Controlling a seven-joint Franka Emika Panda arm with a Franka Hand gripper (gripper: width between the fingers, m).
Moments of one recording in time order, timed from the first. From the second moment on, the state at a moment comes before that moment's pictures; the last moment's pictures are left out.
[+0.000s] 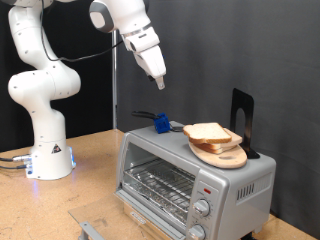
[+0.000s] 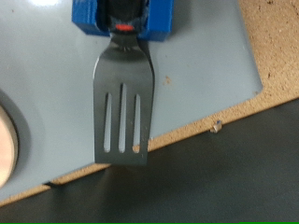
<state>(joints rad) 0.17 -0.55 0.12 -2.49 0.45 2.14 -0.32</state>
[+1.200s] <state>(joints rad) 0.17 -0.43 0.23 -2.67 0.47 2.49 -0.27</state>
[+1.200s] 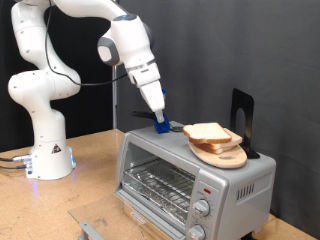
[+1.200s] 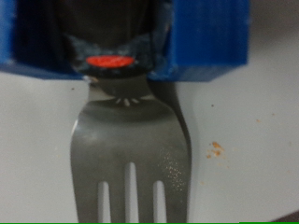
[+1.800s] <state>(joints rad) 0.18 -0.38 0.24 -2.67 0.55 2.54 -0.30</state>
